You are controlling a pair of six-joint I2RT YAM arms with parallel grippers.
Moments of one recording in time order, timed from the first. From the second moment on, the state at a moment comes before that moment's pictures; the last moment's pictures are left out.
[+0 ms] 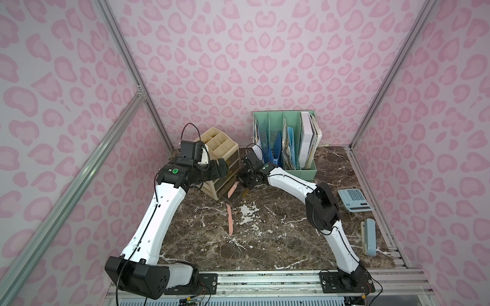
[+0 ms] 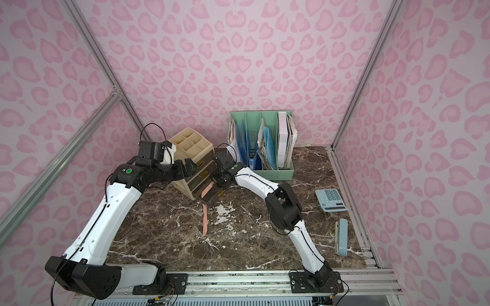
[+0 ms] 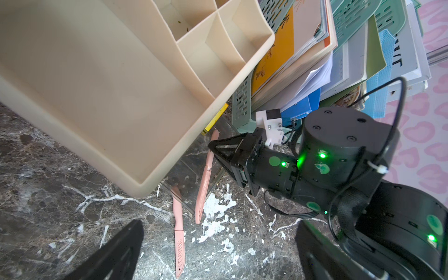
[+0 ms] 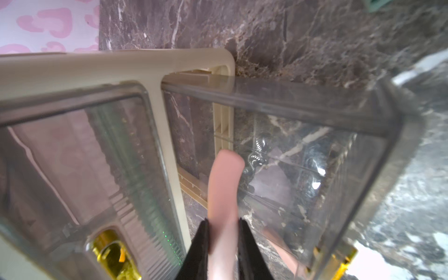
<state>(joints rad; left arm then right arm) -0.21 1.33 1.49 -0.95 0.17 -0.49 0.80 2.32 2.02 -0.54 -0.19 1.43</state>
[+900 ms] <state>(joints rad) -0.22 1.32 1.51 -0.96 0.15 -0.46 0.83 2.24 2.03 -0.53 -0.20 1.33</state>
